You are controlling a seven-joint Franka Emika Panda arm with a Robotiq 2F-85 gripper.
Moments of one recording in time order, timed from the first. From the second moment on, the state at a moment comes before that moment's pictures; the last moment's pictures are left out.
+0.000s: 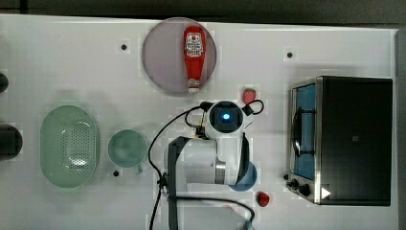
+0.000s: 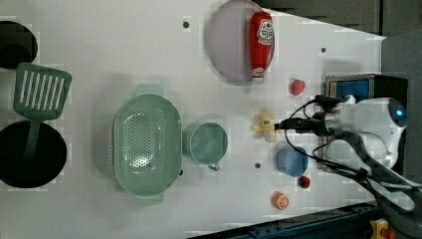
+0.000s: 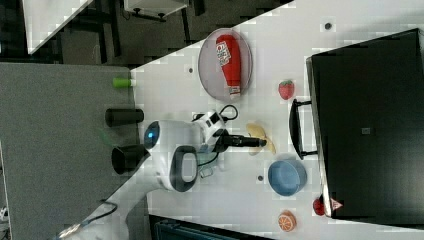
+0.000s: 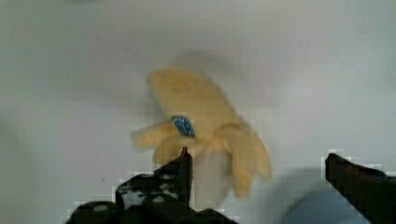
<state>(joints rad) 0.00 0.30 -0.07 -2.37 -0.05 0.95 -0.69</state>
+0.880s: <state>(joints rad) 0.03 0.42 -0.06 -2.43 -0.01 1.21 -0.73</state>
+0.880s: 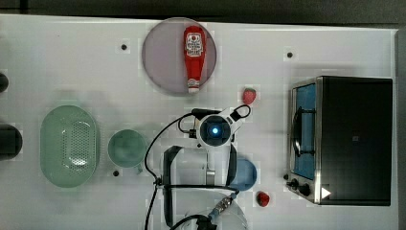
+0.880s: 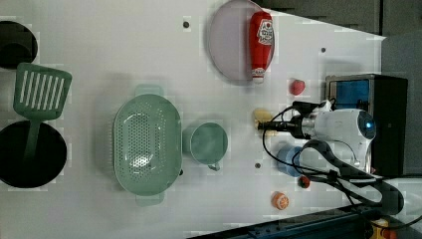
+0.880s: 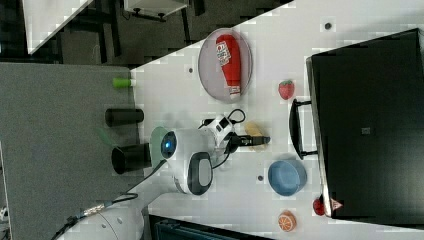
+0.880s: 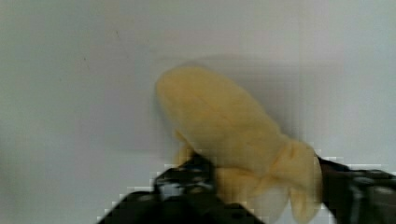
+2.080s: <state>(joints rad) -0.01 -0.16 -0.08 -2.33 -0.02 0.55 -0.73</state>
